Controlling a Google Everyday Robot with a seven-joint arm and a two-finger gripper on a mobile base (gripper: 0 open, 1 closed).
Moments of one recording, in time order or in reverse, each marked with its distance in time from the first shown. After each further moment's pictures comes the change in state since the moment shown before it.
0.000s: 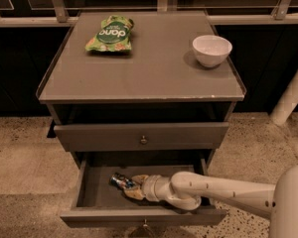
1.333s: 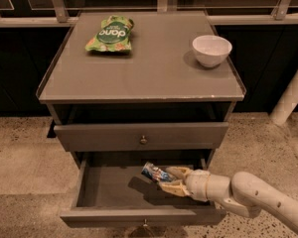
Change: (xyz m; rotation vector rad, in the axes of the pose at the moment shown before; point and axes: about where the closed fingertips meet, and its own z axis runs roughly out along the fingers) arm -0.041 -0.016 -0.196 0.011 -0.209 -0.047
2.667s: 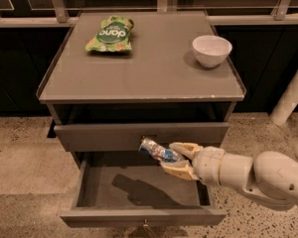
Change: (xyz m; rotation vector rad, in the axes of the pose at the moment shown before) arm -0.157 0.038 -0.075 0.105 0.013 -0.185
